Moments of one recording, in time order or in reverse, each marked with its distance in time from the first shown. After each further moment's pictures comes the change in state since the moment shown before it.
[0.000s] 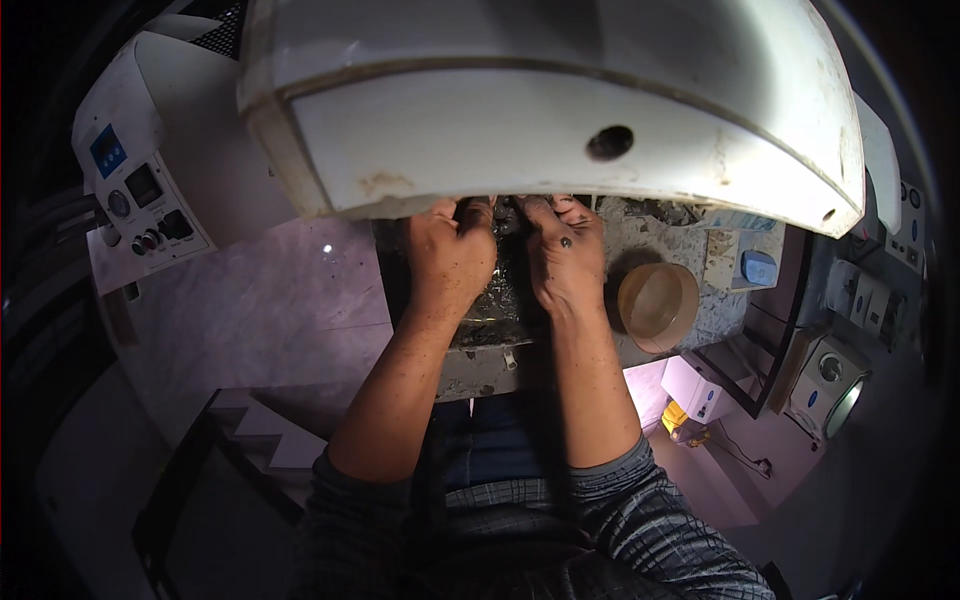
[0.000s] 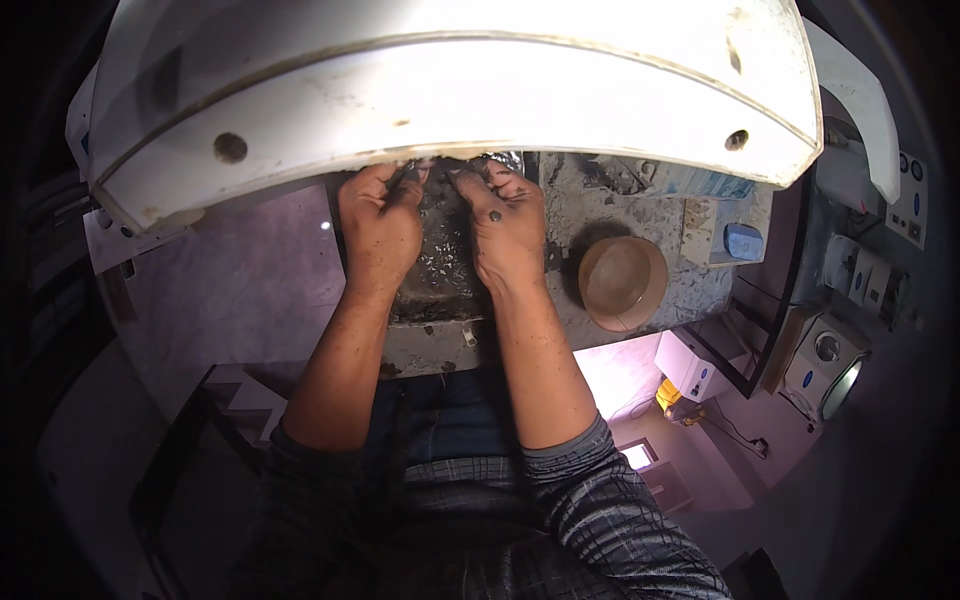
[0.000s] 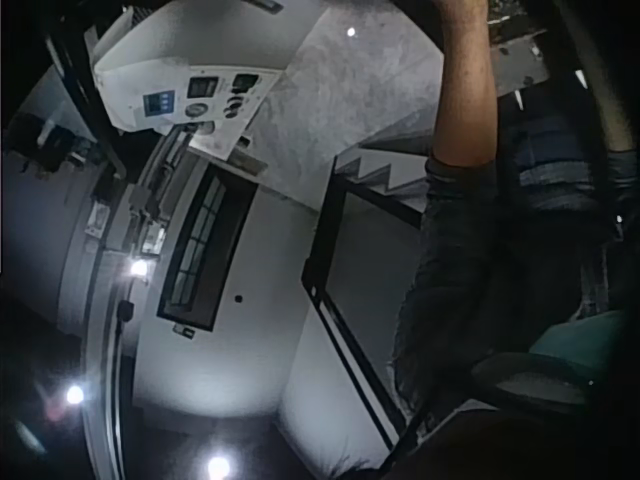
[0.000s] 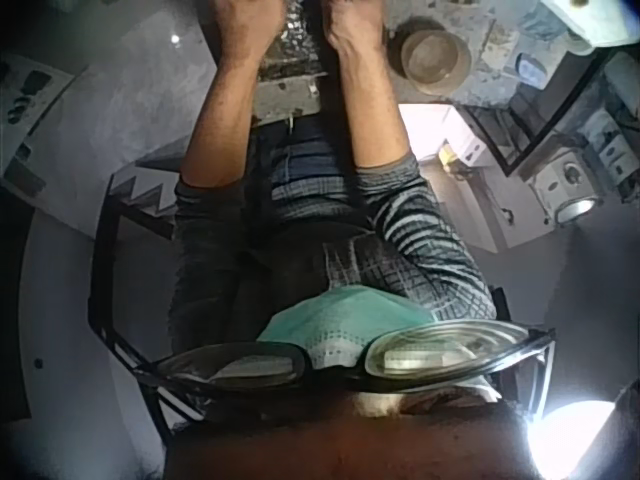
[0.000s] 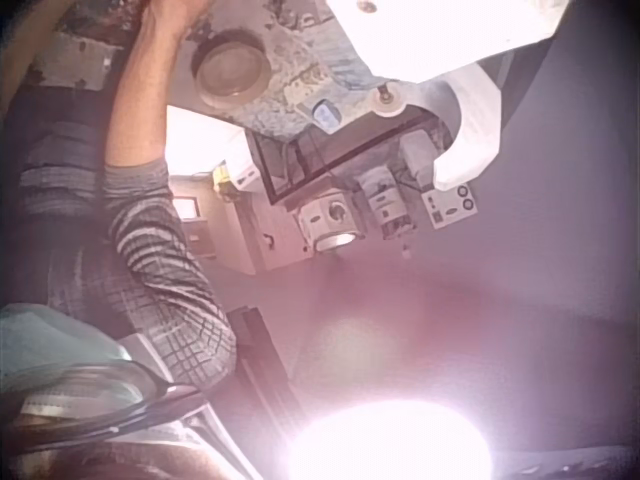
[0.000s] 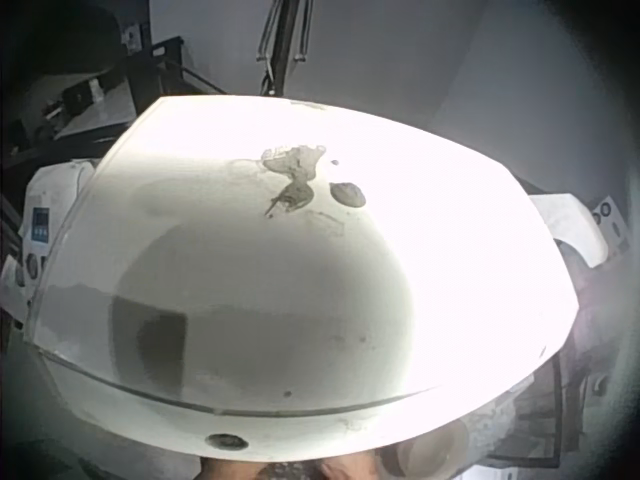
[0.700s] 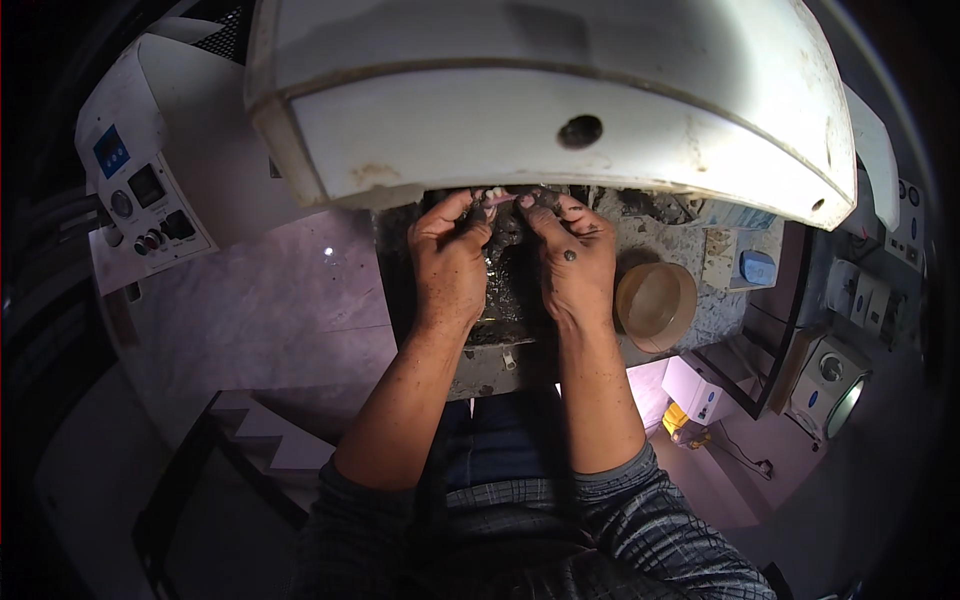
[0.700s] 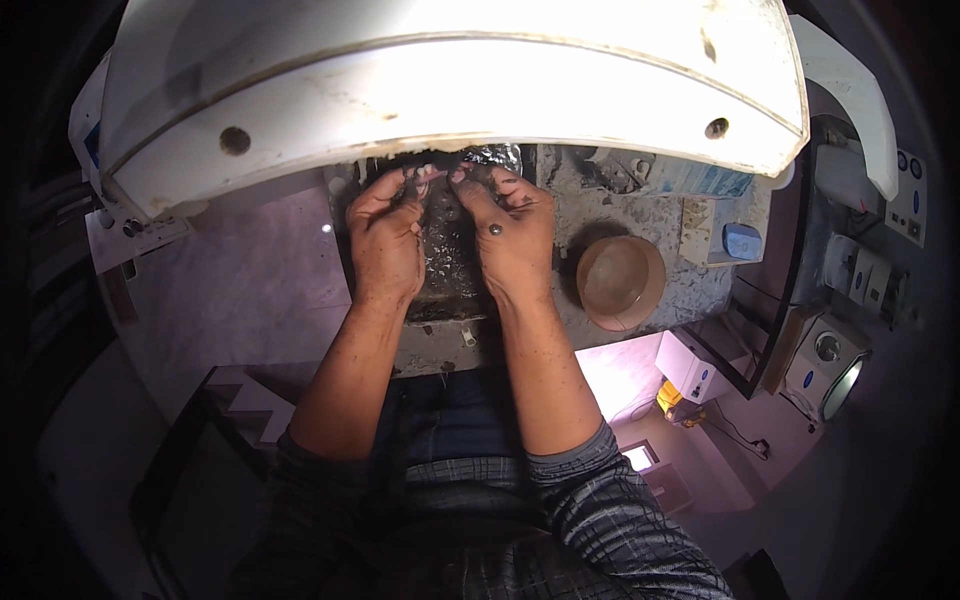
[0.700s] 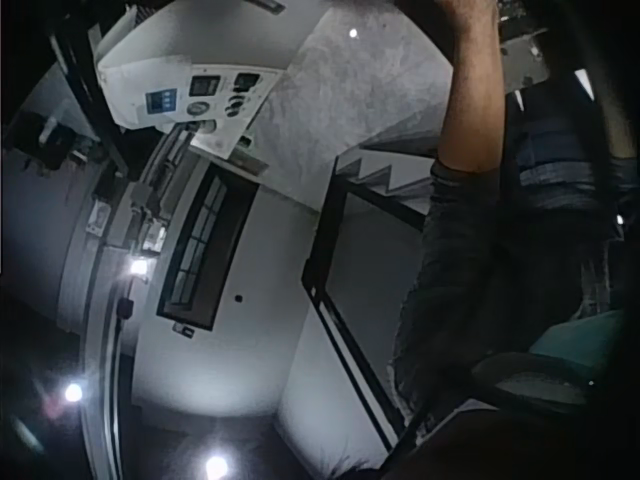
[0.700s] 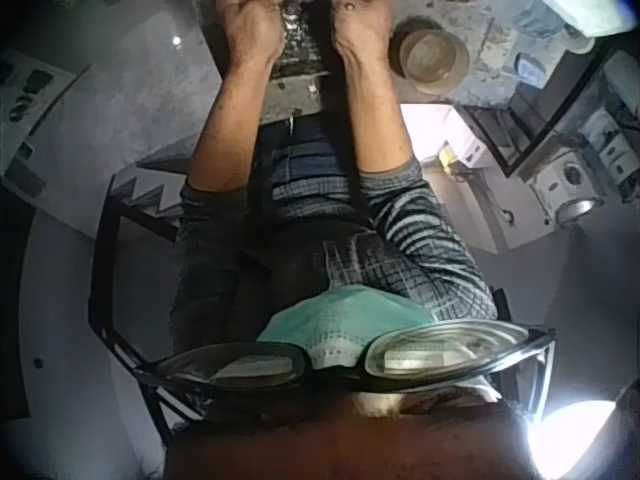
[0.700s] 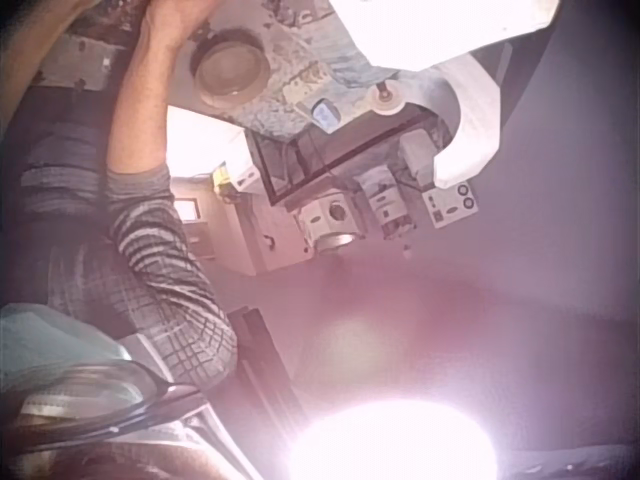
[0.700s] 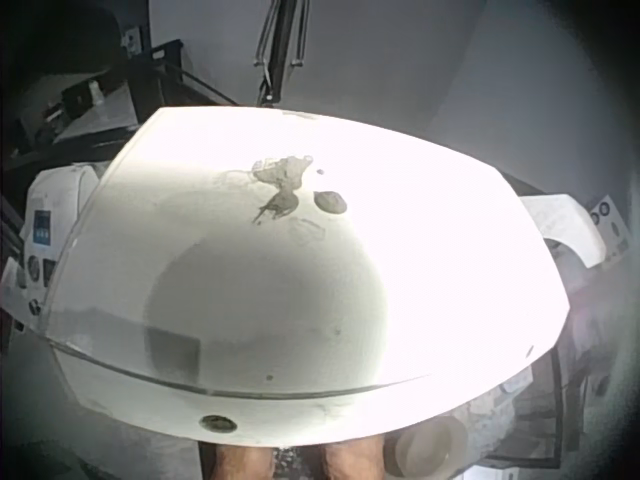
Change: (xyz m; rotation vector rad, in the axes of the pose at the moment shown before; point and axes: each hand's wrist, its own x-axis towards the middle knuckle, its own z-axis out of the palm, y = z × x) left_hand -0.015 -0.012 0.008 -0.587 0.037 -0.222; right_hand -0.012 -0.015 -0.002 -0.179 0.026 -0.012
